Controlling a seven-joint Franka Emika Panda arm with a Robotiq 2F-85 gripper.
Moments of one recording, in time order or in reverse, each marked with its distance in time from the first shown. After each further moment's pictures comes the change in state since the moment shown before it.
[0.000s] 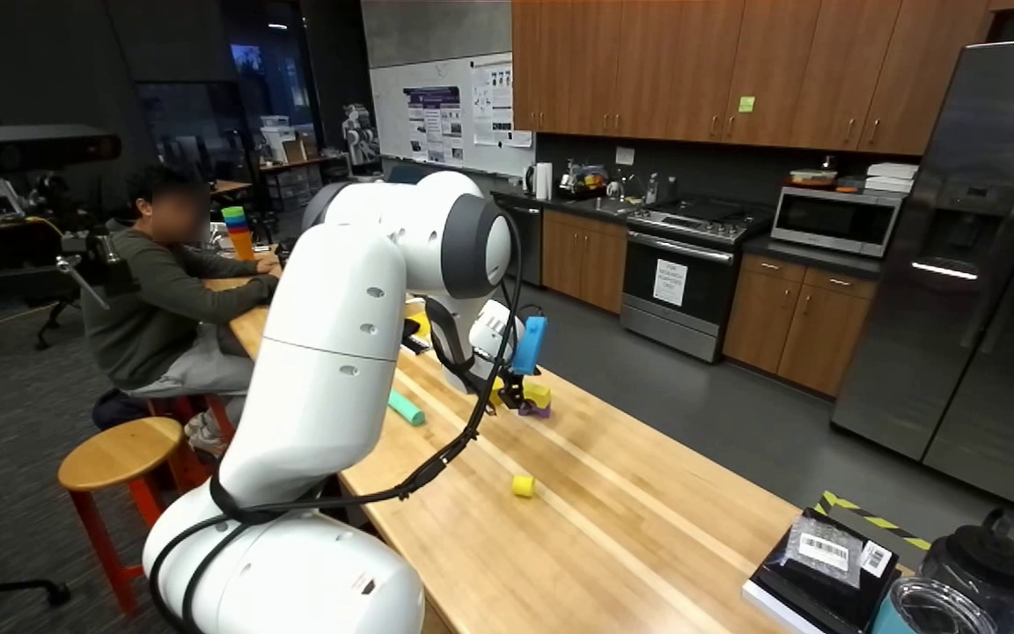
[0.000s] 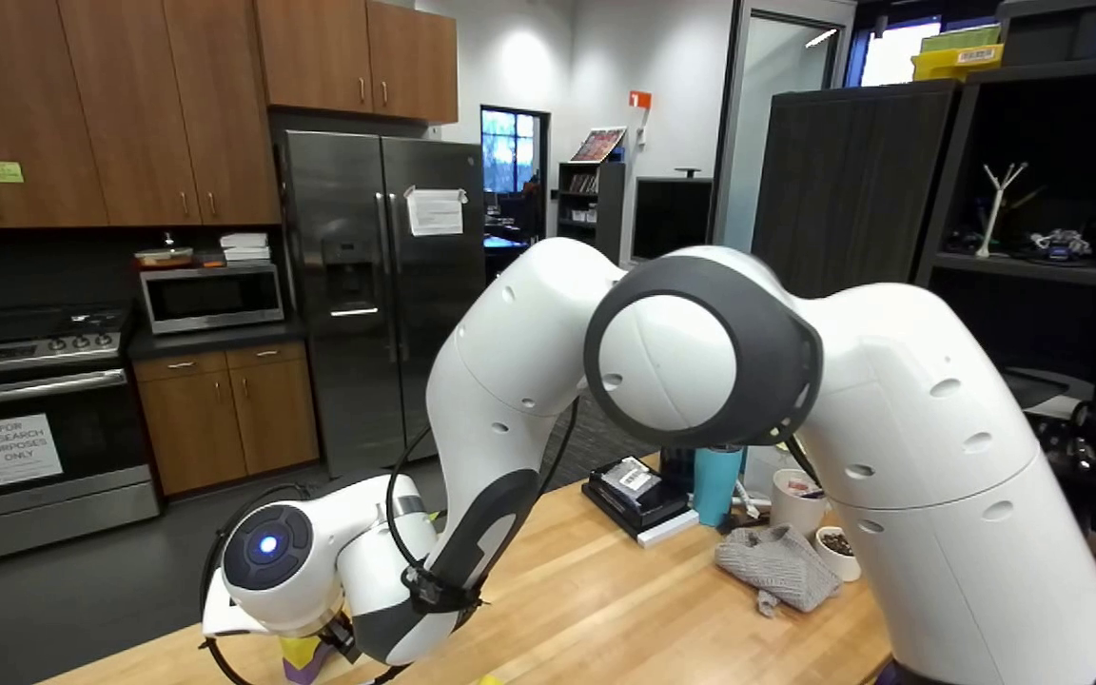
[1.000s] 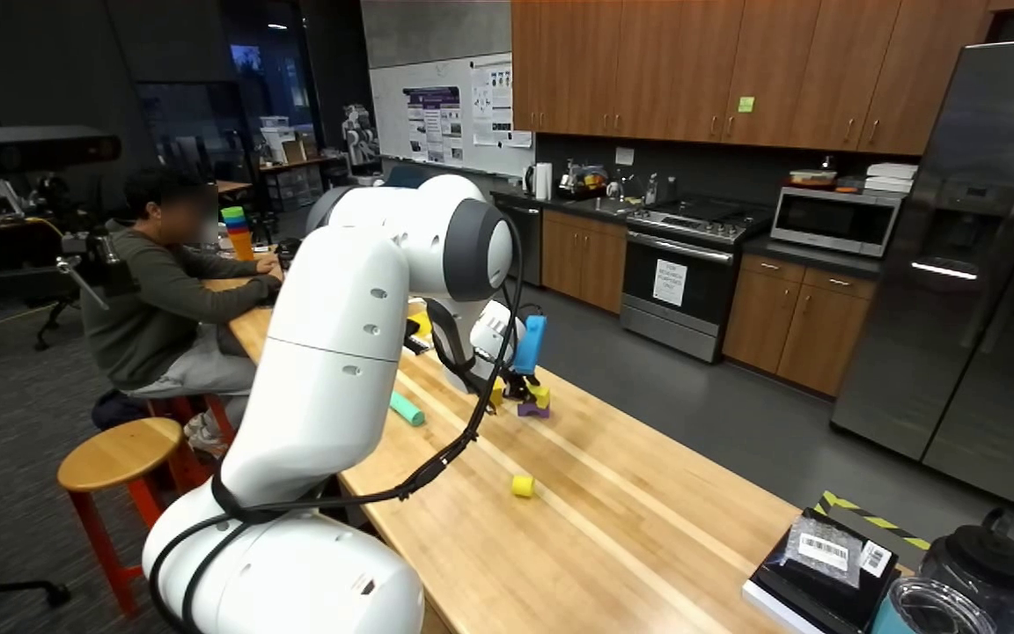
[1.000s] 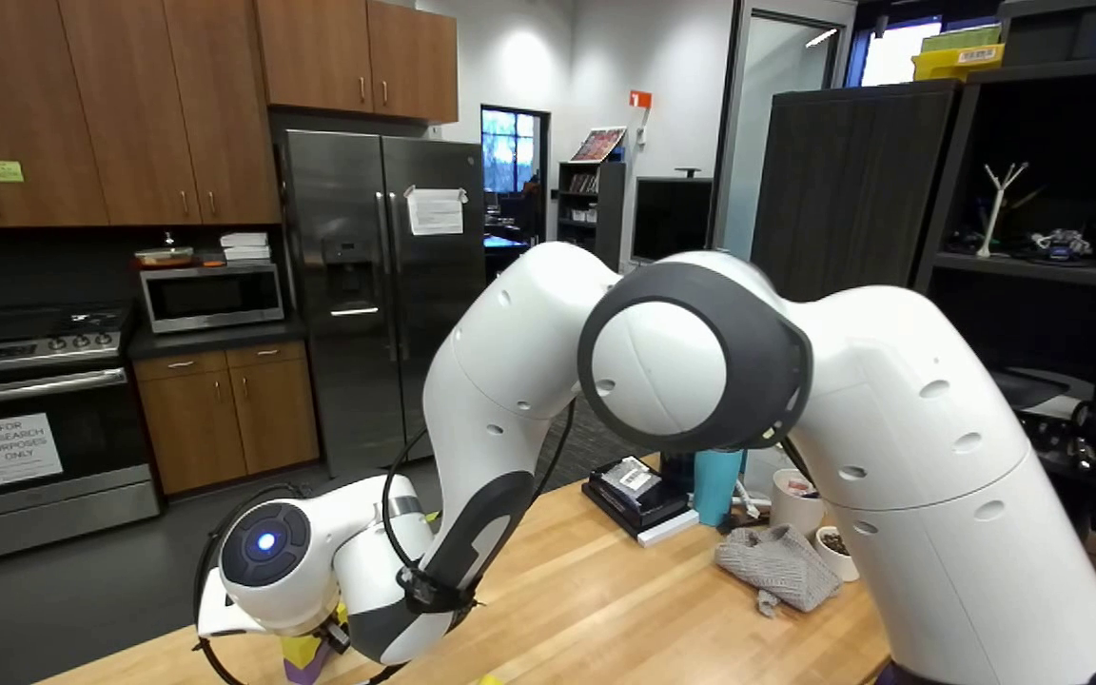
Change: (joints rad) arm 0.000 0.019 0.000 0.024 0.009 0.013 -0.039
